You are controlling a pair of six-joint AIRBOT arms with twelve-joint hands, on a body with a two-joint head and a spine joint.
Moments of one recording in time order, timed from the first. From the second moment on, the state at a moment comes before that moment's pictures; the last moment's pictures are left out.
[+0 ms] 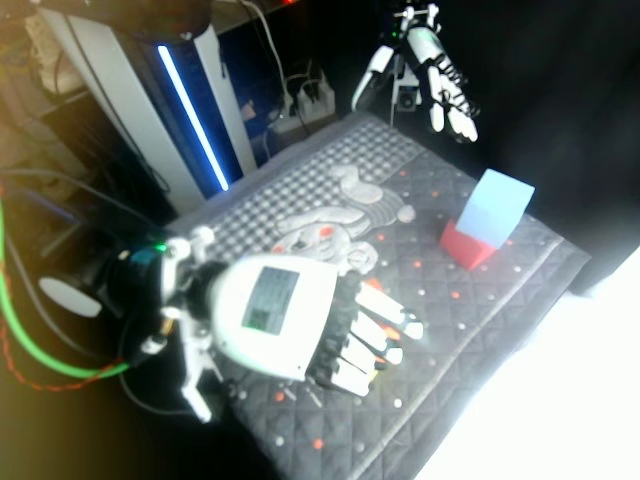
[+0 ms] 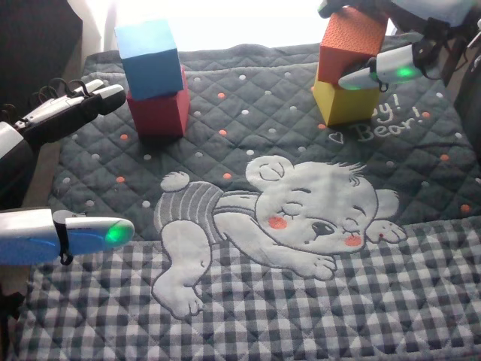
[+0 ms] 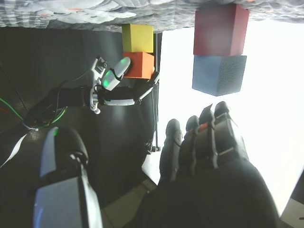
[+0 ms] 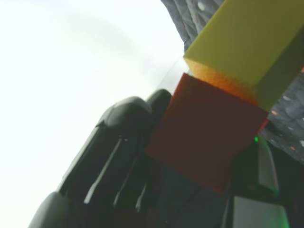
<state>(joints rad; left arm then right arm) 1.23 -0.83 0.92 -0.24 -1.28 0.64 -0.40 -1.25 1.55 -0.05 0.63 -0.78</state>
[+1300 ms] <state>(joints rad) 1.23 -0.83 0.92 -0.24 -1.28 0.63 -0.44 -1.20 1.48 -0.05 0.64 -0.79</state>
